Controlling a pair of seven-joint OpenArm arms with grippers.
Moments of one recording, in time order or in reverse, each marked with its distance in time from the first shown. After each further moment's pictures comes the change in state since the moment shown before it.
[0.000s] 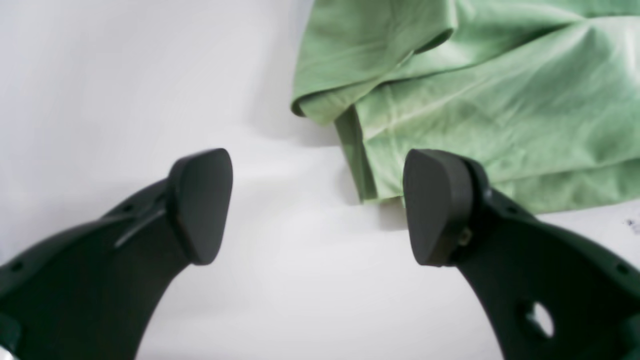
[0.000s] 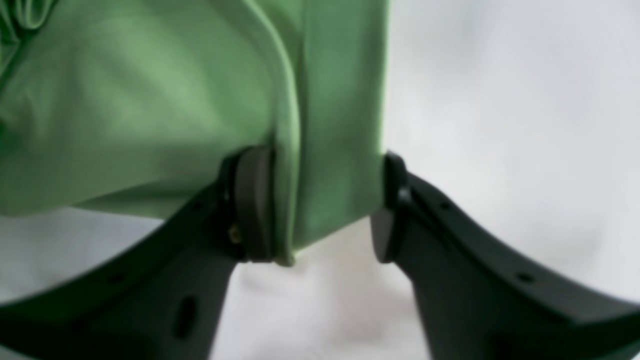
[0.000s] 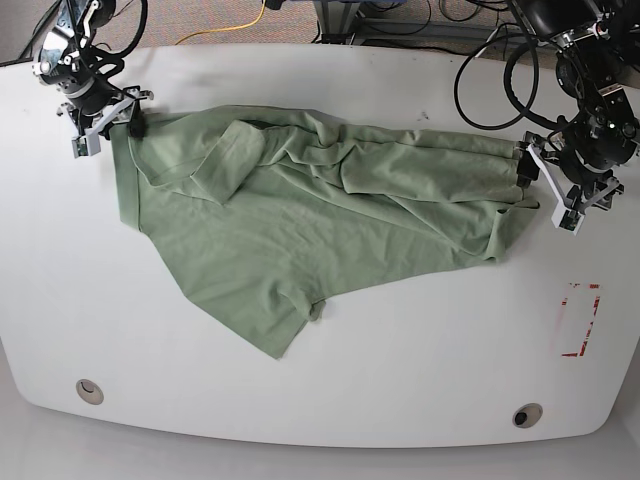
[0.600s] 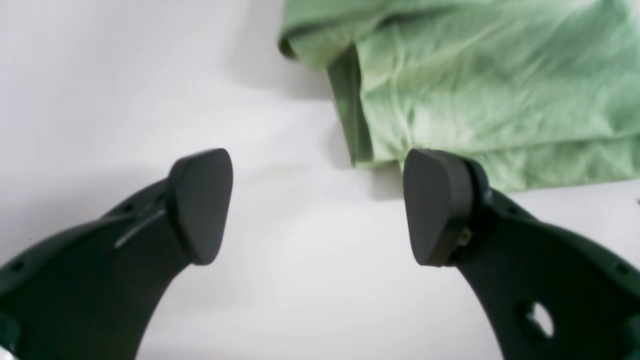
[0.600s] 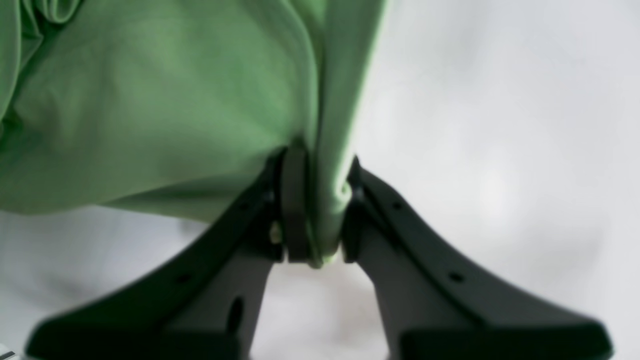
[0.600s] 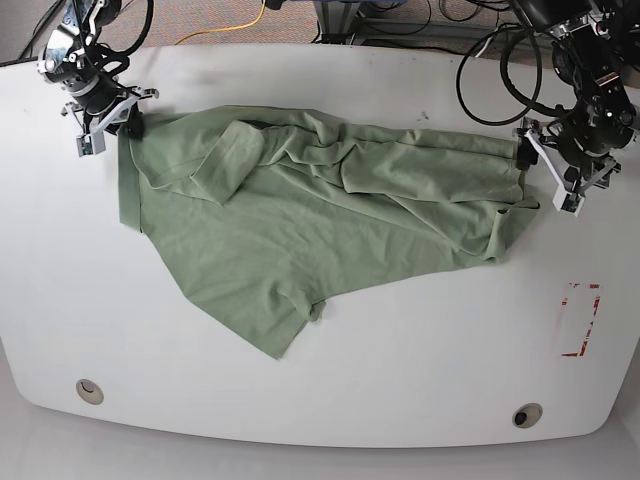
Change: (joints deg) left arm 2.5 2.1 -2.3 -3.4 0.4 0.0 -0.7; right arm -0.1 -1.2 0.0 0.5 -0.8 0.3 0.7
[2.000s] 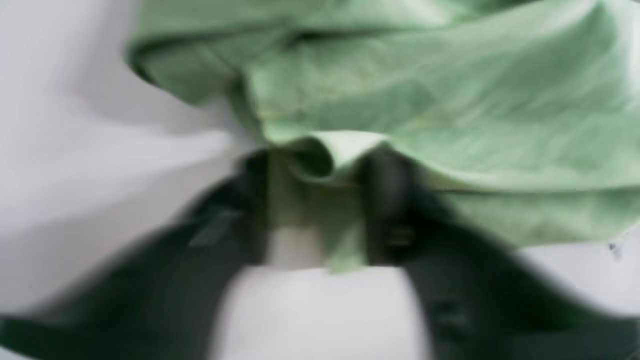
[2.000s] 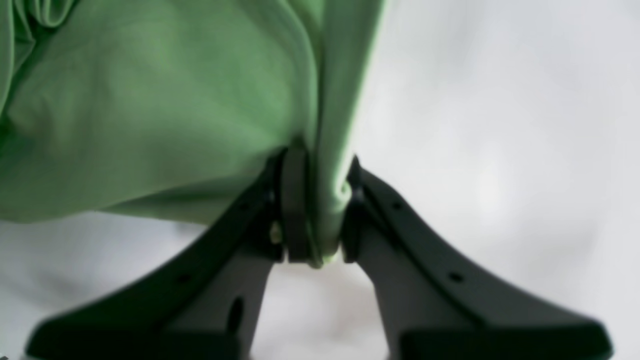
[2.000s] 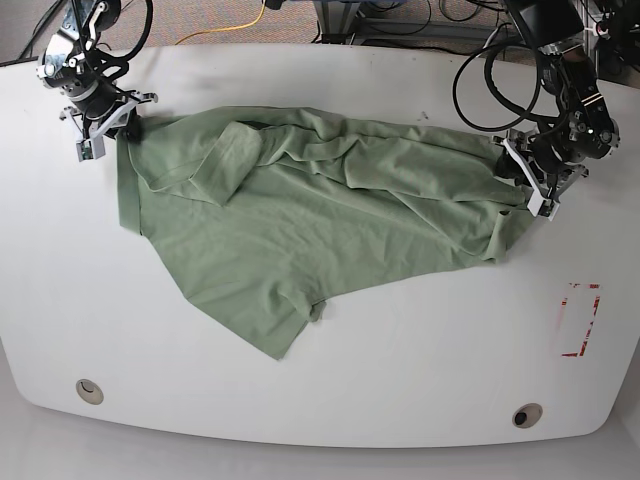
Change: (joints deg) left arm -3.4 -0.2 4.9 -12.7 -0.5 0.0 -6.8; right arm 1.4 0.0 0.2 0.0 -1.4 0.0 -1.0
